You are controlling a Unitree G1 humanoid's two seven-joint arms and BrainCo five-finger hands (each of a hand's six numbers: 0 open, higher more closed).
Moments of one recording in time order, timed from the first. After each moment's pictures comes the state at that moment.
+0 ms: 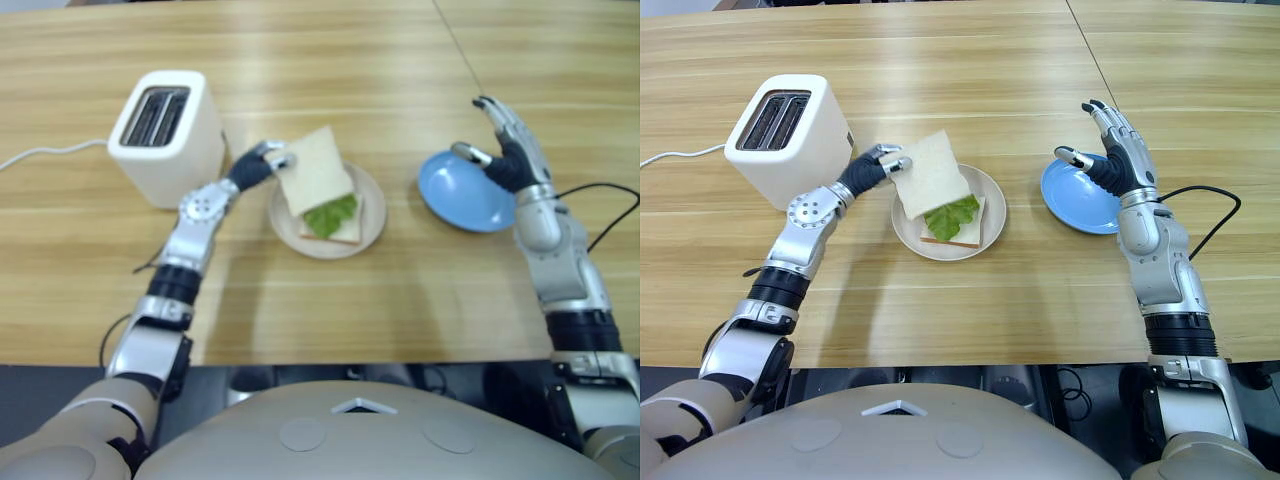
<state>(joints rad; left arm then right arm) -0.45 0.26 -0.18 0.52 -0.04 -0.17 -0.53 -0.15 -0.59 -0.07 0.10 -0.46 -0.19 -0.05</state>
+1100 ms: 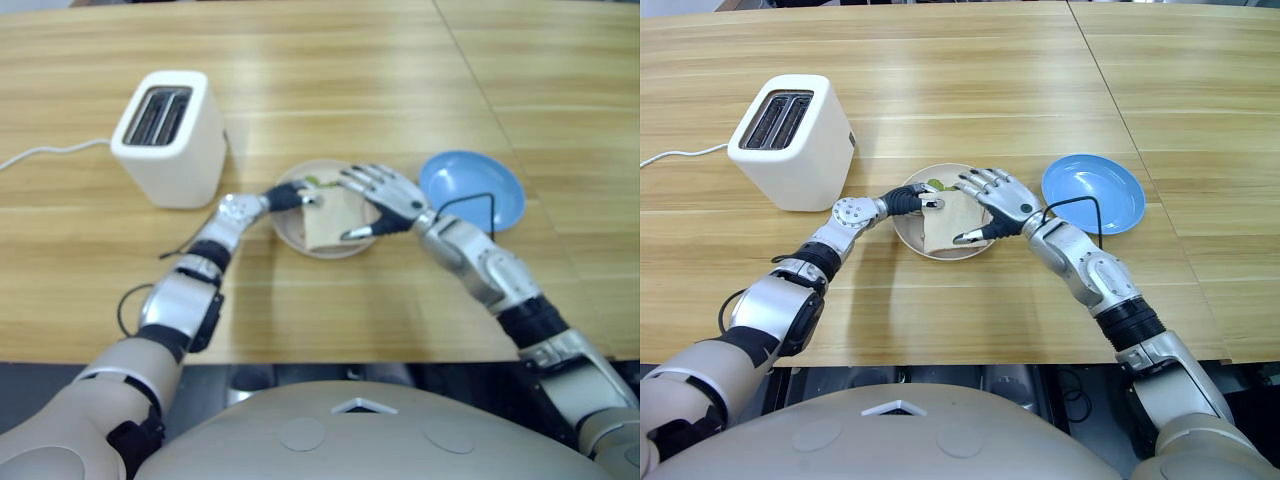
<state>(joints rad) -0.73 0.15 -0.24 1.21 0.19 -0.40 -0.55 -0.27 -0.59 0.46 0.09 -1.02 -0.32 -0.01</state>
